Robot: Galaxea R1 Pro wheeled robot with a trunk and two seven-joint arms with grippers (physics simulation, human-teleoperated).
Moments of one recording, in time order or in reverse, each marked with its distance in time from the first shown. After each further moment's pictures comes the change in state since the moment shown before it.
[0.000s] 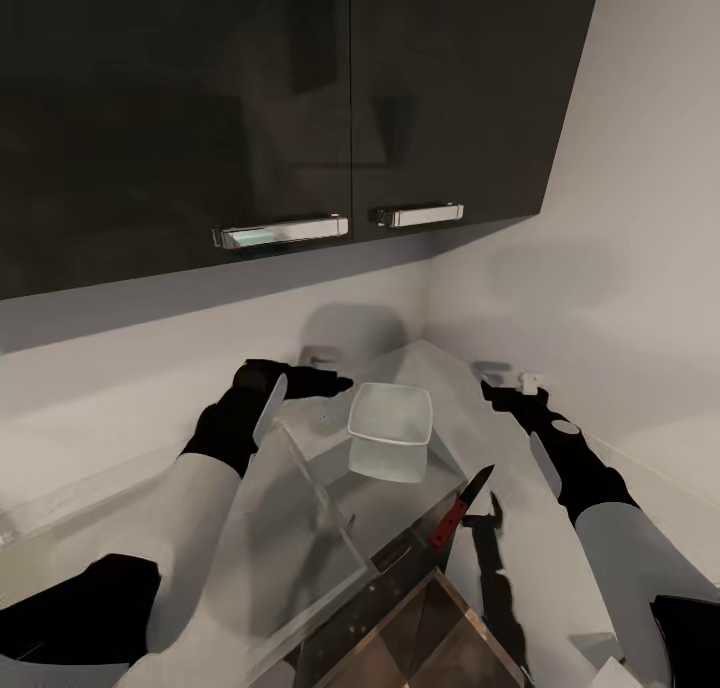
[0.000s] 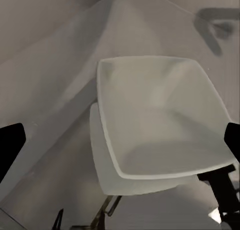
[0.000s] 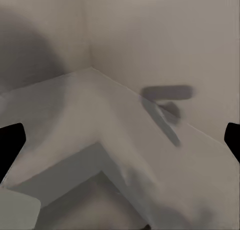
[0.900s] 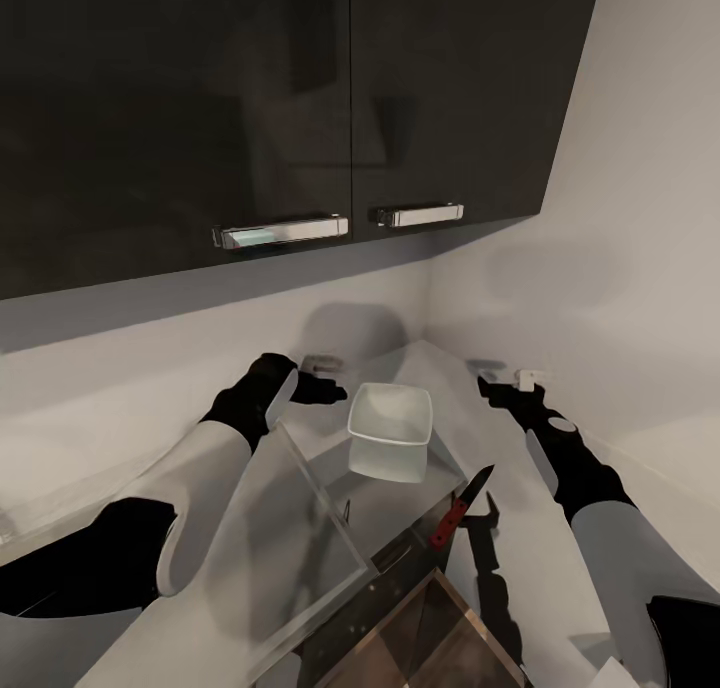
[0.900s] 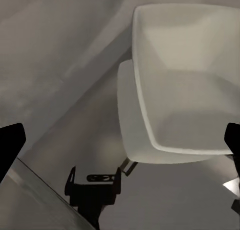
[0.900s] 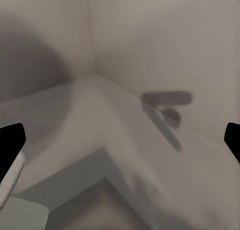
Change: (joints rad) left arm -0.146 -0.020 0.009 0.323 0.004 0.015 0.132; right arm 0.000 0.013 0.003 -0.023 -0.001 -0.001 0.000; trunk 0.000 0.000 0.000
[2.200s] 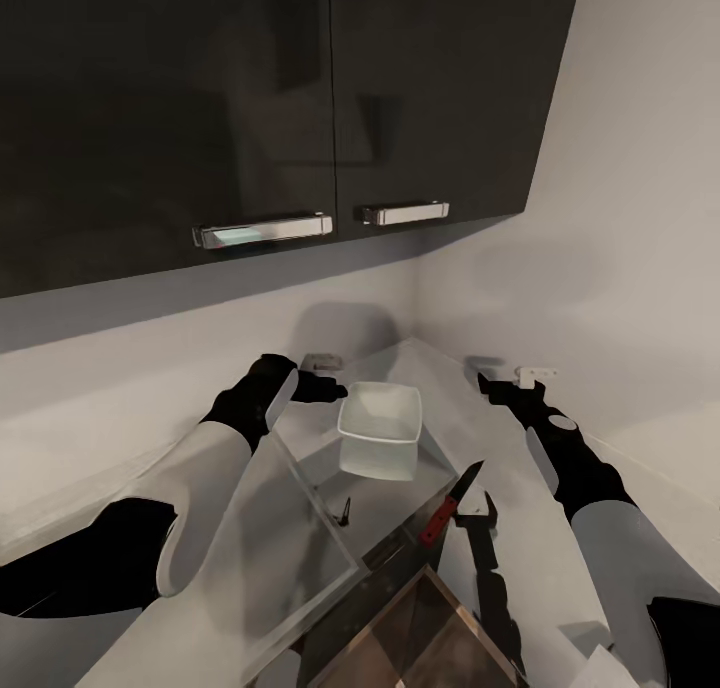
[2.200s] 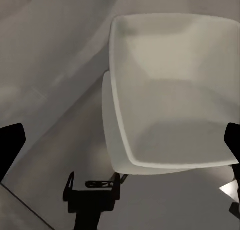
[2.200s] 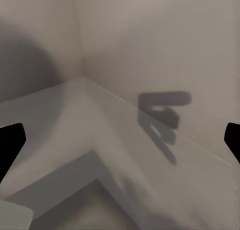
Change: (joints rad) left arm 0.001 0.000 0.000 0.002 0.006 -0.034 0.000; right arm 0.000 0.000 0.002 -0.017 0.000 0.001 0.000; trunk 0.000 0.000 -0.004
